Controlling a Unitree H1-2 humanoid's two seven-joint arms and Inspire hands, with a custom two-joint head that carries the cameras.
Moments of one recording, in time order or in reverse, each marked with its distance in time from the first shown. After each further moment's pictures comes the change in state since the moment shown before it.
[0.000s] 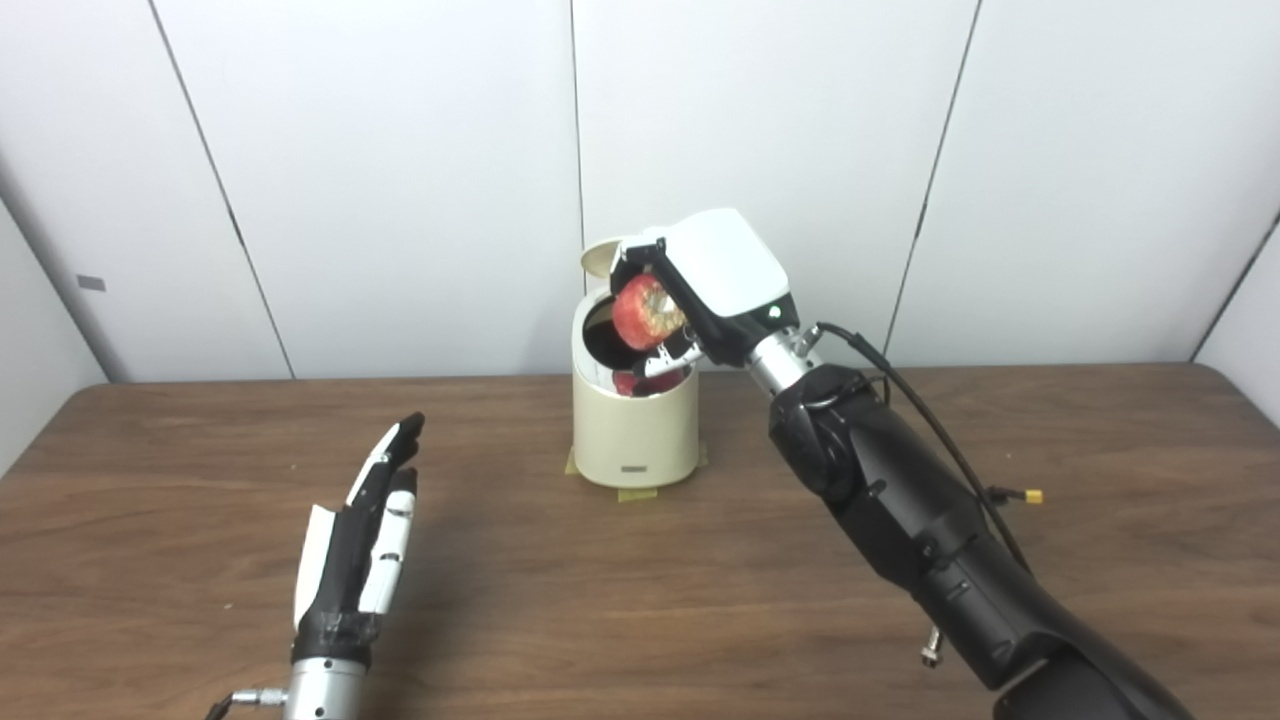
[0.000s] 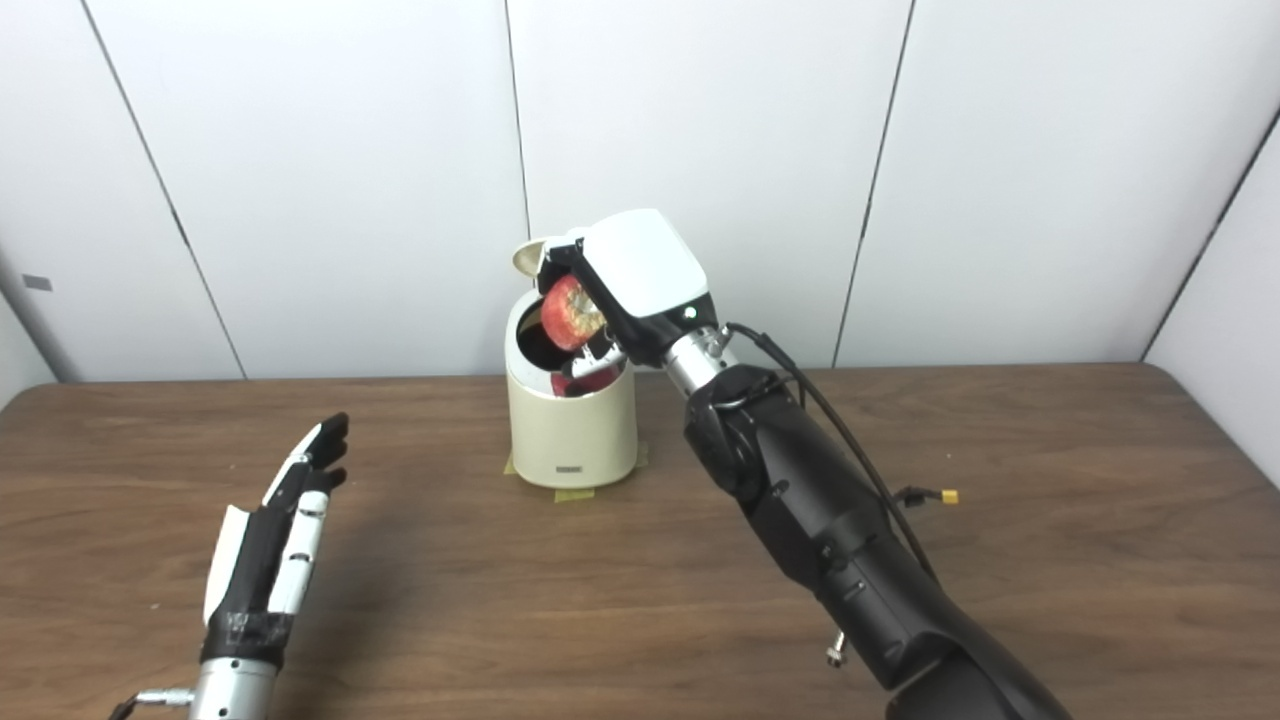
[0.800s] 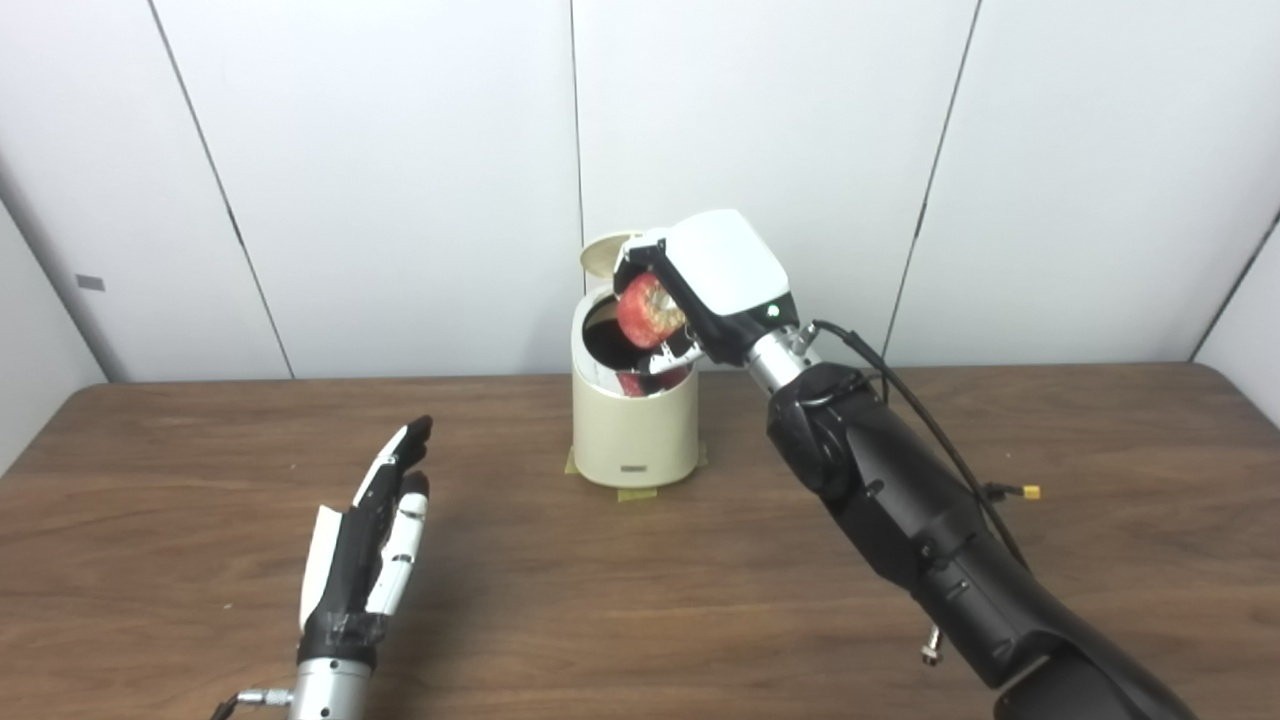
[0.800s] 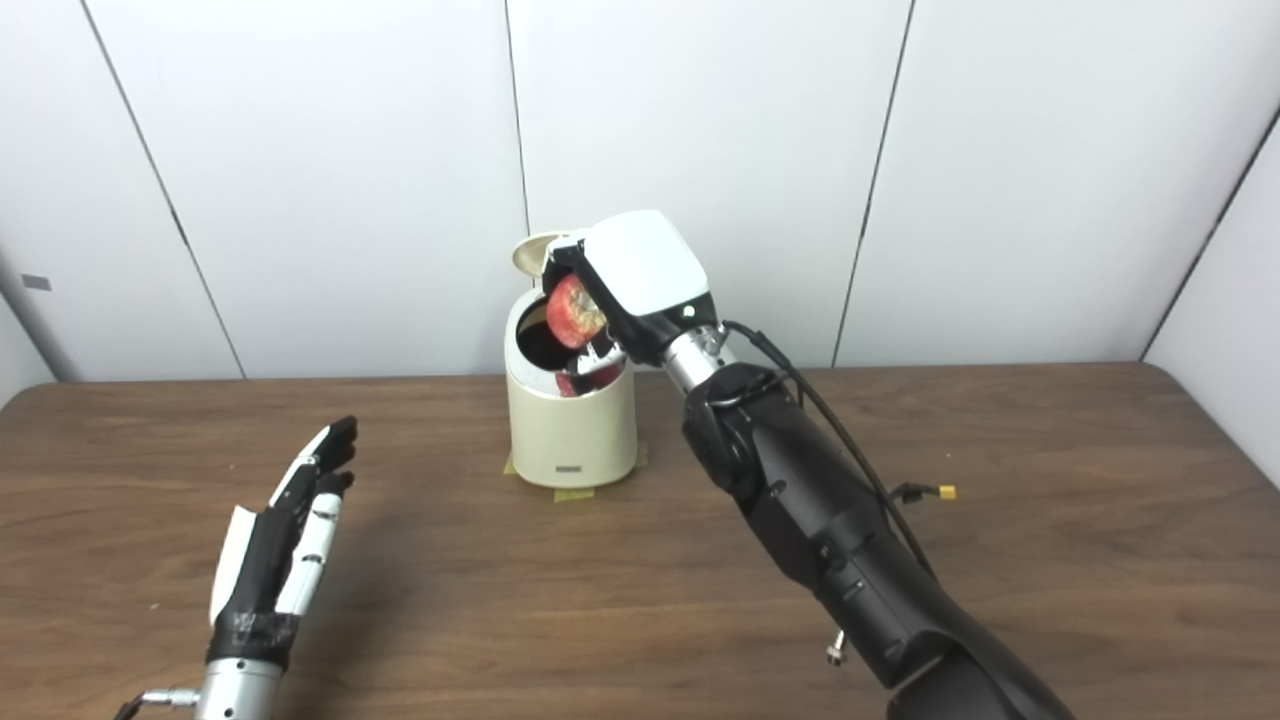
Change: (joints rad) left arm 0.003 -0.001 -0.015 -0.011 0.007 0.022 0.000; right arm -0.003 -0.003 0.017 -0.017 -0.016 0.051 0.032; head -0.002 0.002
